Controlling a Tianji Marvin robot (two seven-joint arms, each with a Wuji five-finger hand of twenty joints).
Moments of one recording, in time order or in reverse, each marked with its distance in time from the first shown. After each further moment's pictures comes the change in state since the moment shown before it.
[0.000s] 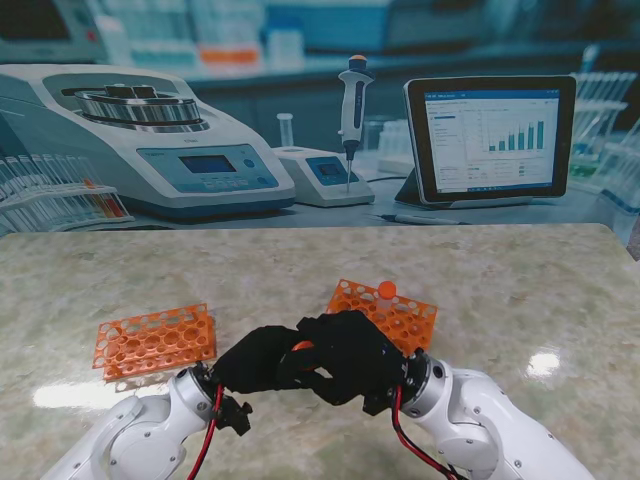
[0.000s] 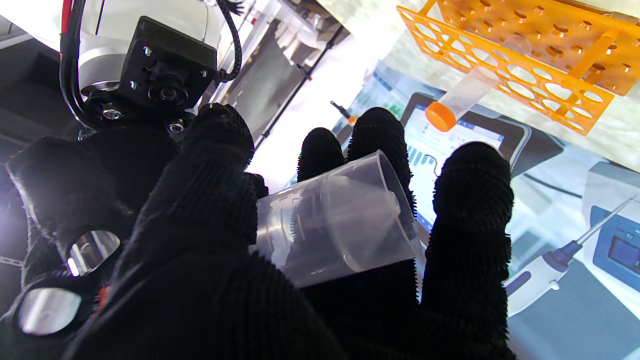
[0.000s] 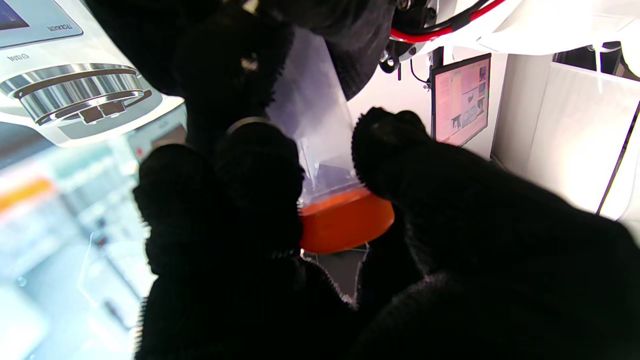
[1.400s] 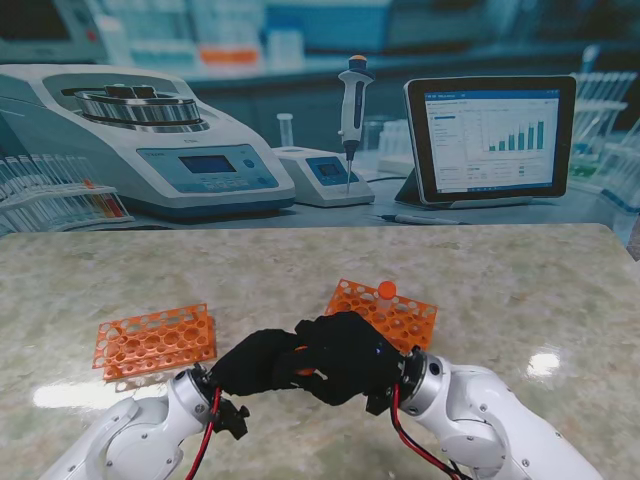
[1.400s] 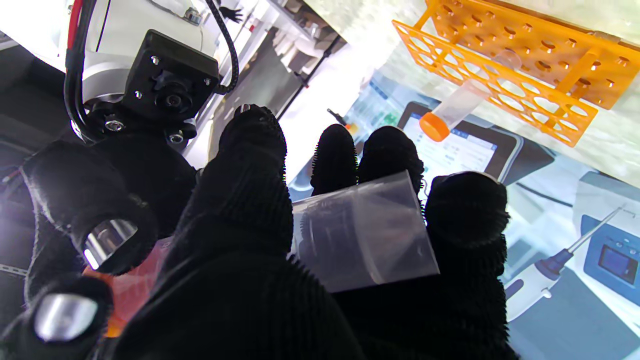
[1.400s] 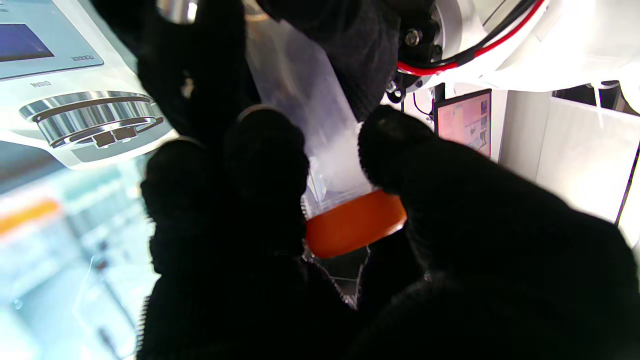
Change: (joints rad) left arm 0.015 0.006 -0.011 -0.011 -0.015 0.007 -0.034; right arm -0.004 0.012 0.014 -0.041 0.016 0.032 0.128; left_hand 0.165 0.028 -0.091 0.010 0.019 0.154 -0.424 -0.596 -0.001 0.065 -0.273 -0.079 -0.079 0.054 0.143 0.063 0.051 -0.084 0.120 0.101; right_hand 0.009 0.025 -0.098 0.027 -0.115 -0.013 0.115 -0.231 -0.020 -0.005 0.005 -0.027 -0.007 -0.026 -0.069 -0.040 -0.016 -0.020 -0.027 0.015
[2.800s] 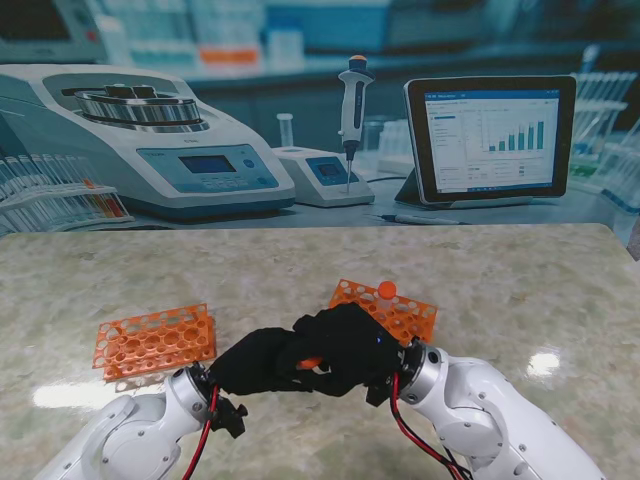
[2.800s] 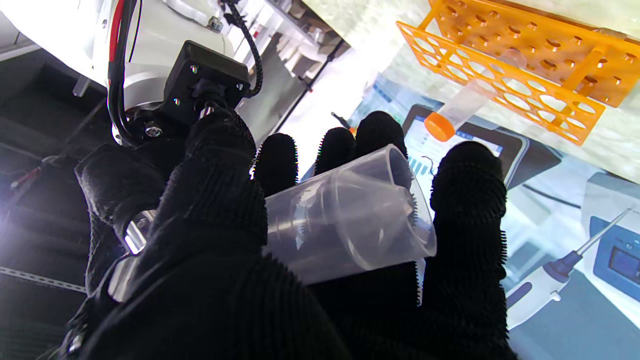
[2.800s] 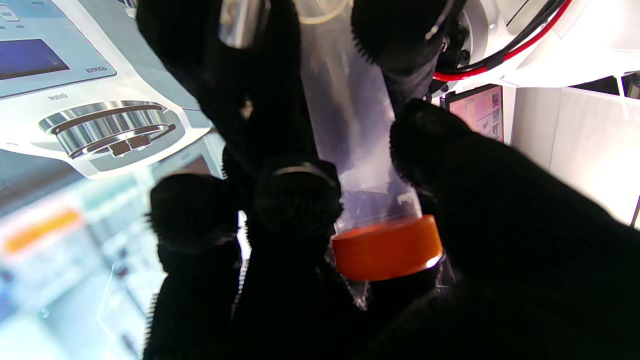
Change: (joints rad) left arm -0.001 0.005 -0.011 -0.014 -0.009 -0.008 -0.030; right arm 0.044 -0.008 -0.010 0.050 0.065 0.004 0.030; left_hand -0.118 0.025 -0.027 -0.001 0.009 0.088 -0.061 0.009 -0.060 0.011 0.027 -0.402 0.004 -0.057 -0.194 -0.073 -0.102 0.041 -0.220 0.014; right_hand -0.080 0.009 -0.046 0.072 0.050 -0.073 -0.065 0.407 -0.009 -0.143 0.044 0.108 -0.005 -0.129 0.242 0.066 0.036 -0.019 0.100 0.072
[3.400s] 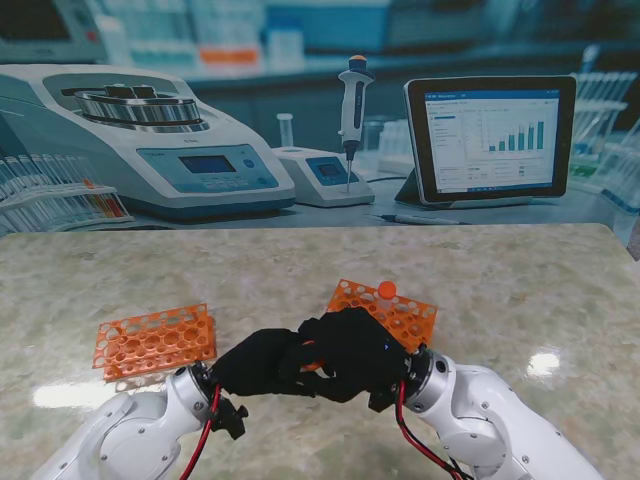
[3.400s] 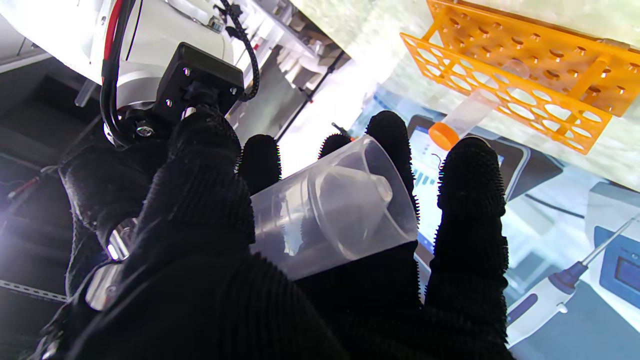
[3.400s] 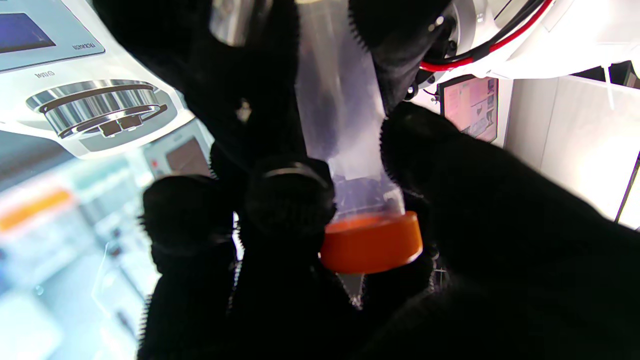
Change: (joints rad) left arm 0.003 0.008 -0.001 -0.035 -0.014 0.033 -0.054; right arm -0.045 -0.003 0.026 -0.020 -0.045 -0.029 -0.078; left_hand -0.049 0.002 -0.009 0.000 -0.016 -0.110 -0.037 0.028 -0.029 0.000 -0.079 -0.113 -0.058 0.048 -0.221 -0.111 -0.138 0.060 -0.182 -0.027; right_hand 0.004 -0.002 0.031 0.000 0.002 0.018 0.000 0.000 0.029 0.012 0.000 -0.020 0.019 0.017 -0.001 -0.002 0.002 0.000 0.009 -0.001
